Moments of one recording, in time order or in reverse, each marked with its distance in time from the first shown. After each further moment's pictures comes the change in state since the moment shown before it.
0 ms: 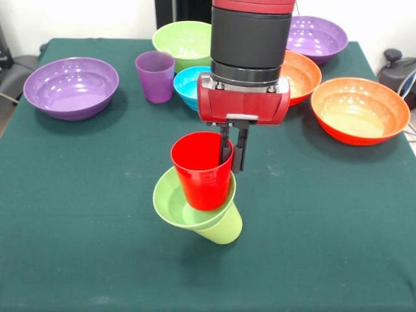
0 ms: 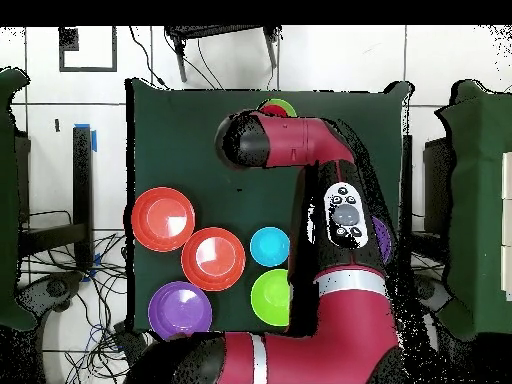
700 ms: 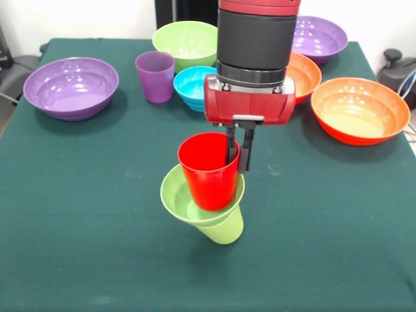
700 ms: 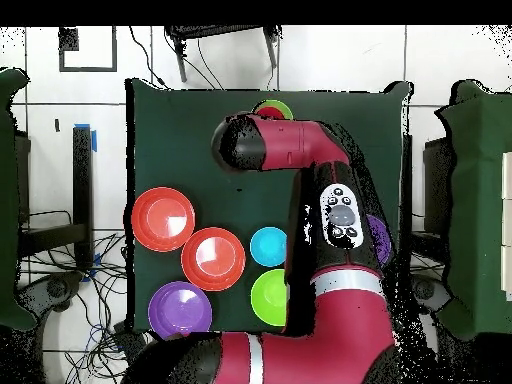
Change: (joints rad) arm 0.006 0.000 0.001 0.018 0.000 -0.020 0.000
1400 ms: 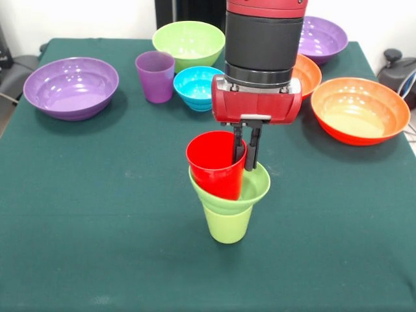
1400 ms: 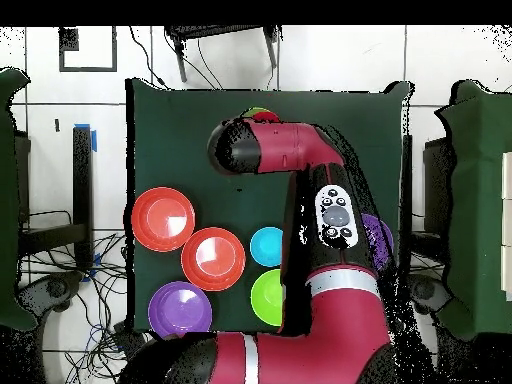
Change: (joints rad) arm 0.008 0.000 0.000 0.016 0.000 0.000 0.000
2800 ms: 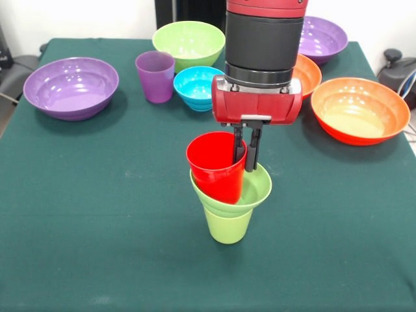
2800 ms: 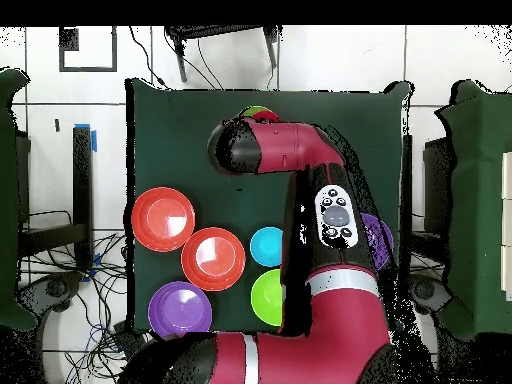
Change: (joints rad) arm 0.000 0.000 0.000 0.000 0.000 -0.010 0.000
